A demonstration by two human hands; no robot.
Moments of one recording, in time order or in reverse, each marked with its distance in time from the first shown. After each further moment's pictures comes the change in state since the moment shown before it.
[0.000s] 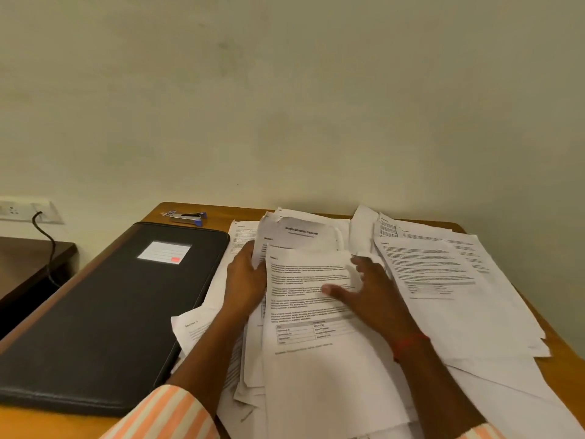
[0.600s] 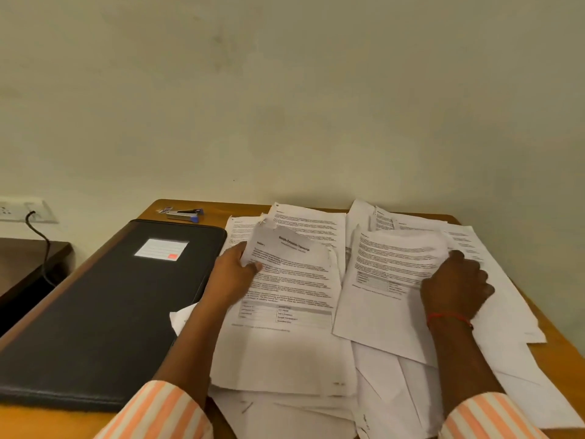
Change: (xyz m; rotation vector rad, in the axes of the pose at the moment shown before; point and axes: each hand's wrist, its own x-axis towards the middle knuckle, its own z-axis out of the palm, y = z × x) left_hand 0.010 -0.009 -0.028 0.104 -0.215 -0.108; right_hand 0.020 0.078 -0.059 -0.479 0.632 0.380
